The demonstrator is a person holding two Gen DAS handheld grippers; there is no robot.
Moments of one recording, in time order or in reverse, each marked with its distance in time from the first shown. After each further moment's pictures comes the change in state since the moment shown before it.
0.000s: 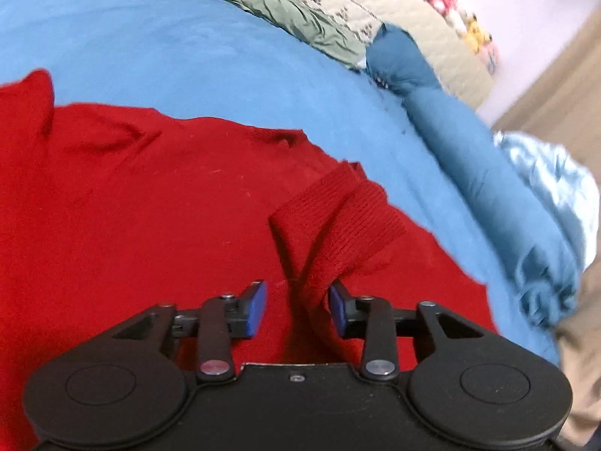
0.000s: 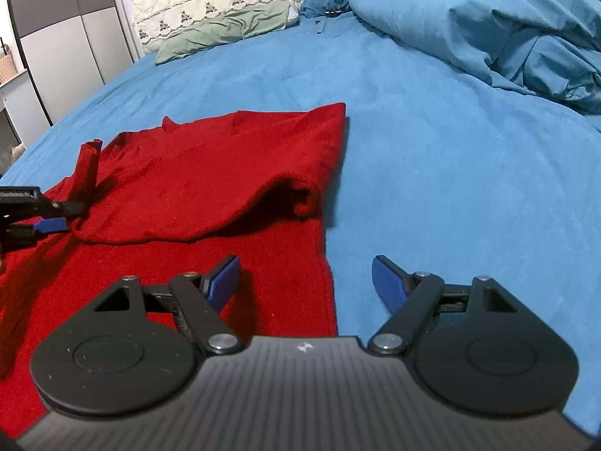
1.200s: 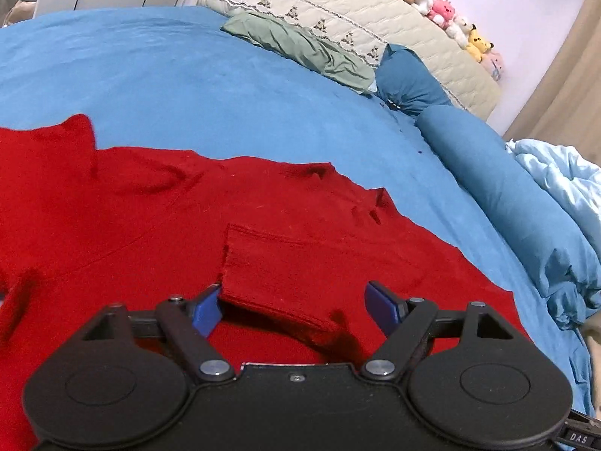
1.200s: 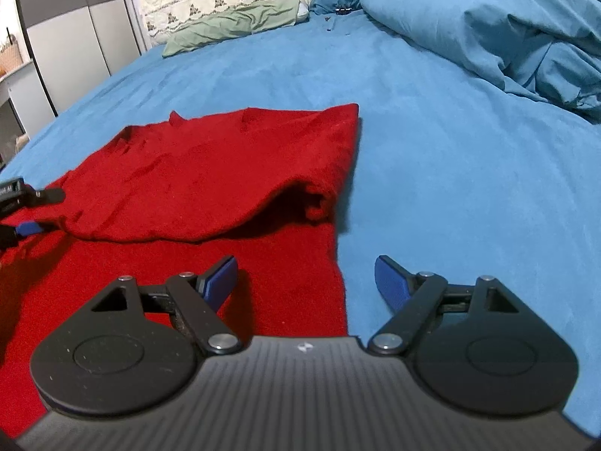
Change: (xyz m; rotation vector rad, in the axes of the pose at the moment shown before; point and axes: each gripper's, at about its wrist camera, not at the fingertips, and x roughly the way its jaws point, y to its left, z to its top) left arm -0.002 0.024 -0.001 0.086 -0.098 0.094; right arm 0.009 0.006 0.006 -0.035 0.013 0.003
